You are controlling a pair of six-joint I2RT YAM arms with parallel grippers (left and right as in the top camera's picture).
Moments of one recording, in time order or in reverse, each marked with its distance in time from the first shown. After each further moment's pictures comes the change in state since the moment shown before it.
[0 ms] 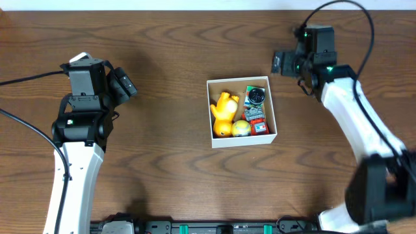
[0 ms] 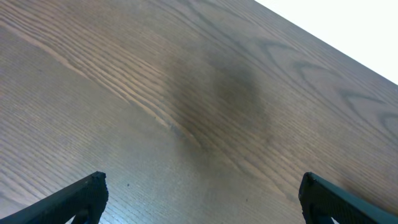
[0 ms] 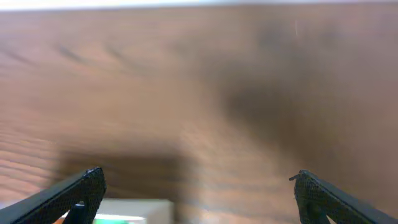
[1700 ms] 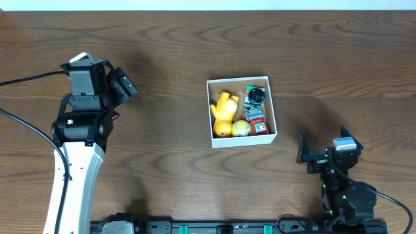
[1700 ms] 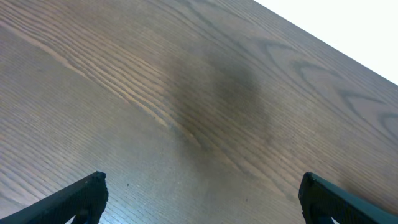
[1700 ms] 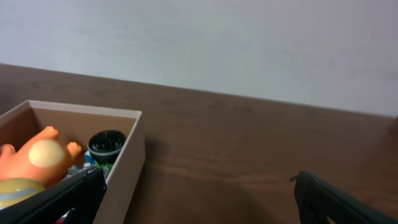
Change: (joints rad) left arm 0.000 0.000 0.000 0.000 0.000 0.000; right arm -0.154 -1.617 -1.191 0.220 -0.071 -0.204
